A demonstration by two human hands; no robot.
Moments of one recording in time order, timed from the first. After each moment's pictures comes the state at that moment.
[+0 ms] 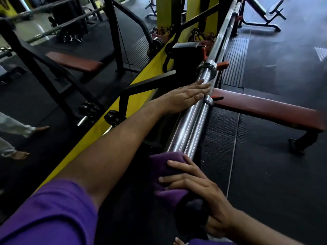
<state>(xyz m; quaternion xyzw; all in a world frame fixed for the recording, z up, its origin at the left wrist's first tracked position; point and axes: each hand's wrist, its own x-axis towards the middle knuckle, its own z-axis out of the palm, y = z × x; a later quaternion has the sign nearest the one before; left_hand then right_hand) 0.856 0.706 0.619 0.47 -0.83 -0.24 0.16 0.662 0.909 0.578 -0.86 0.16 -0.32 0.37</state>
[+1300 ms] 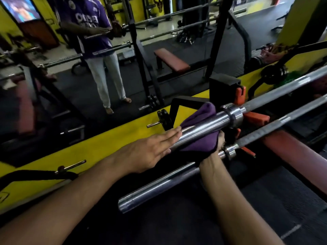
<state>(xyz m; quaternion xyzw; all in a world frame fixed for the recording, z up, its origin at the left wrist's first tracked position) 0.780 0.783 0.618 0.75 -0.65 -0.06 0.10 0.691 0.599 0.566 -0.11 0.39 -0.20 0.89</state>
